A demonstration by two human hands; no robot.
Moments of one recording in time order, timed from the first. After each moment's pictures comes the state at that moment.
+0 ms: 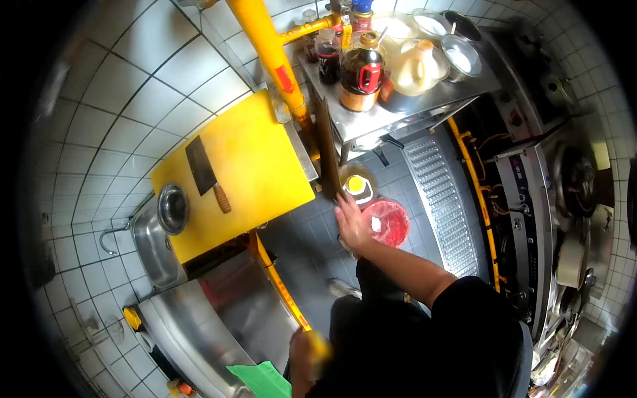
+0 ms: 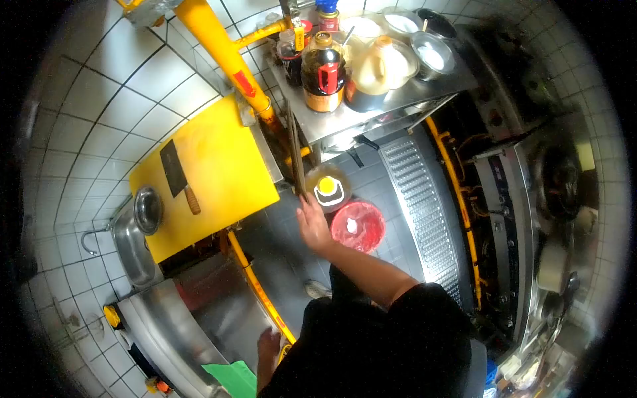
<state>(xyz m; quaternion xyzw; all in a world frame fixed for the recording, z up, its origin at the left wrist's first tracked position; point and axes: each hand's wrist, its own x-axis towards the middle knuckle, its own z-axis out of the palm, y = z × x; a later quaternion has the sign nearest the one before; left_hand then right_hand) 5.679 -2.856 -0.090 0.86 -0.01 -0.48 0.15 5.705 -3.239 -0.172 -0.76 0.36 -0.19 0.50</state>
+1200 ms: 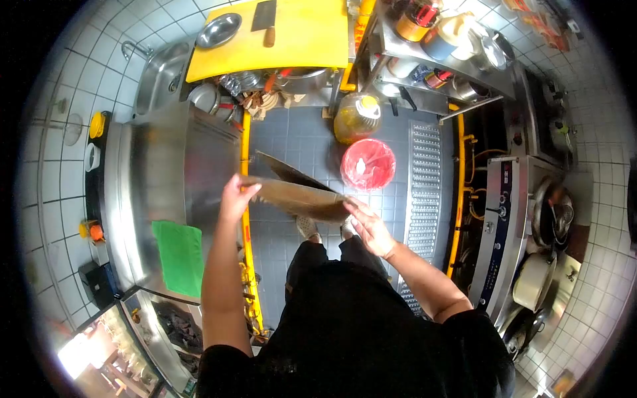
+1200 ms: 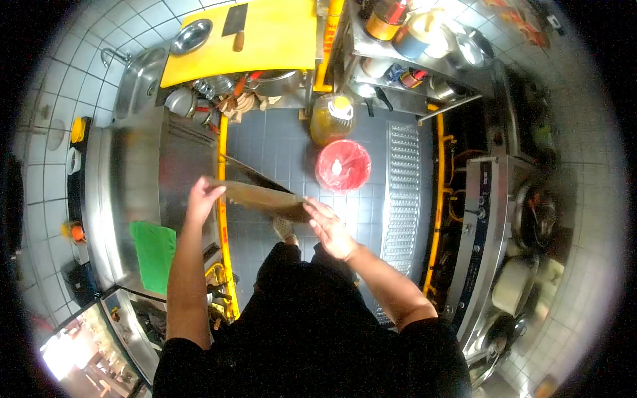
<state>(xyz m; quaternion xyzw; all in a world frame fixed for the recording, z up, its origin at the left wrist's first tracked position) 5.655 -2.736 -0.132 0.79 -0.10 -0.27 0.54 5.387 -3.035 -0.074 -0.83 0.06 0.02 0.55</state>
